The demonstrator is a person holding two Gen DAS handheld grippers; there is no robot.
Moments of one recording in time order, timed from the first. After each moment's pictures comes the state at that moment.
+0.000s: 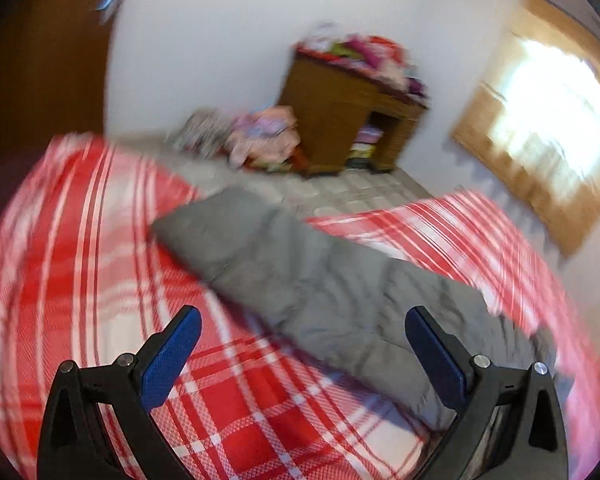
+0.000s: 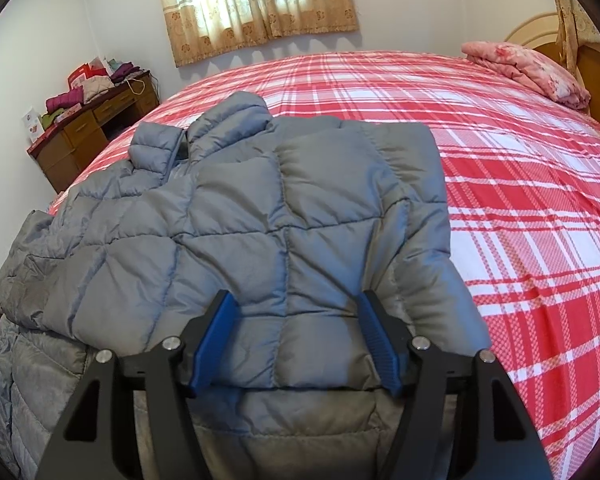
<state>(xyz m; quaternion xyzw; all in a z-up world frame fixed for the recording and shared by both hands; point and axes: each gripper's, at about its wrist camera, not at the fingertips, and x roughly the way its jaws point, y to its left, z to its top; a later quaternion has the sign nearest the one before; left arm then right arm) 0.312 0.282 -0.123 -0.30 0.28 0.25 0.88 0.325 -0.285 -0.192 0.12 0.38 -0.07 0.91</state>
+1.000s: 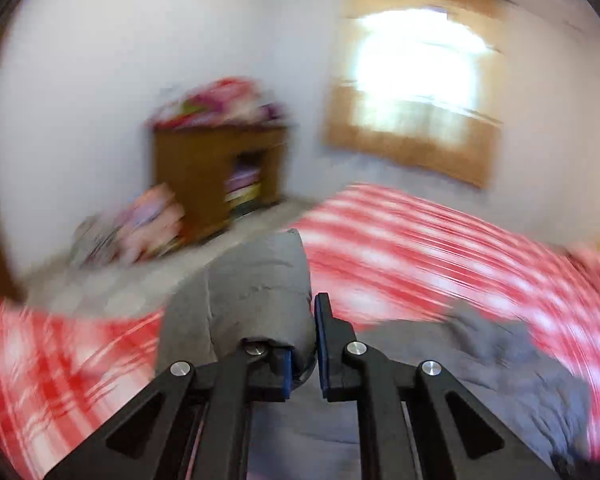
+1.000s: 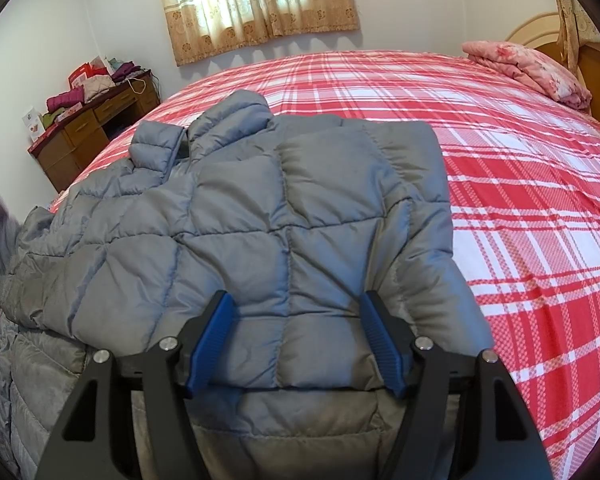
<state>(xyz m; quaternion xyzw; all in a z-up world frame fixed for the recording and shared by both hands) 0.385 0.101 -0.040 -0.05 0.21 0.02 0.98 0.324 -0.286 -0.195 0.12 0.38 -0.06 0.91</state>
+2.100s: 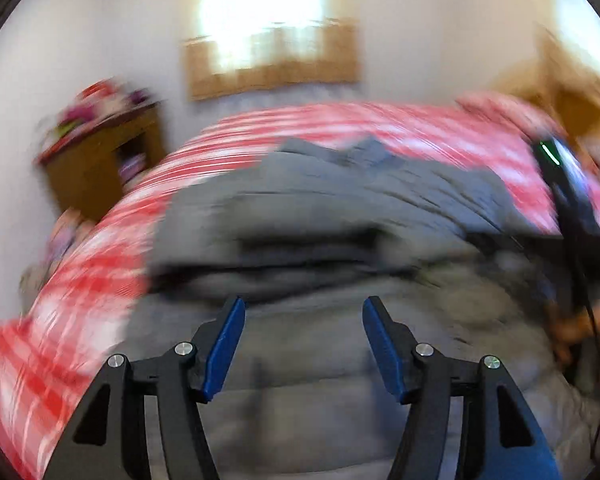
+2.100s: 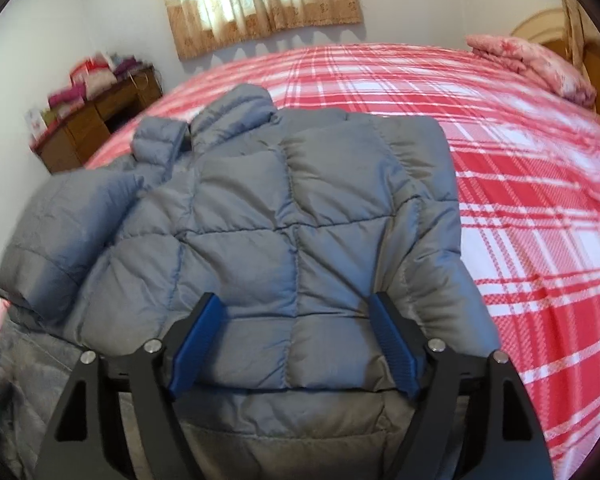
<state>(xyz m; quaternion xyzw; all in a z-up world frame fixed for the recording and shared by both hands) 0.266 0.008 -0.132 0.06 0.30 -0.09 0.95 0.330 -0.277 -0.192 0.09 0.41 -0.07 0.90</state>
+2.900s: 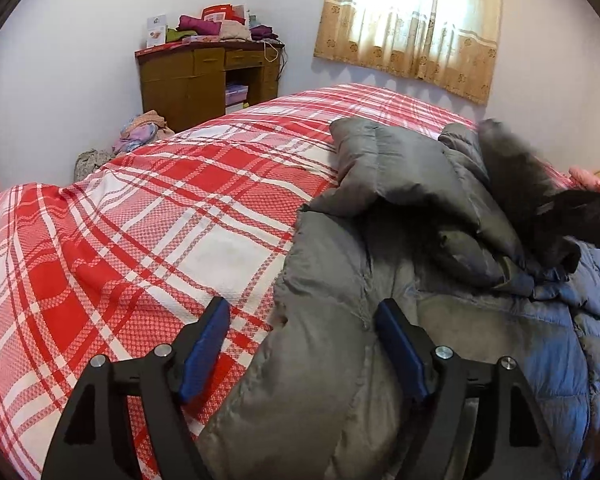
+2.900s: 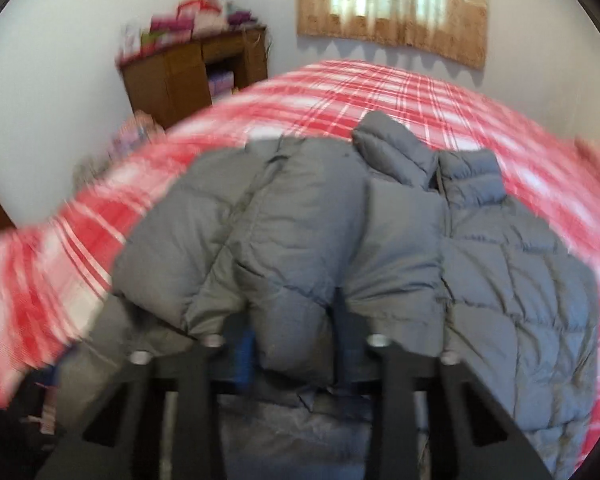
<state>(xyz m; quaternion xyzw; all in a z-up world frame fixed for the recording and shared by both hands) 0.302 0.103 -0.189 -0.08 0.35 0.04 0.93 0.375 -0.104 -0.143 0.05 0.38 0.09 0.92</state>
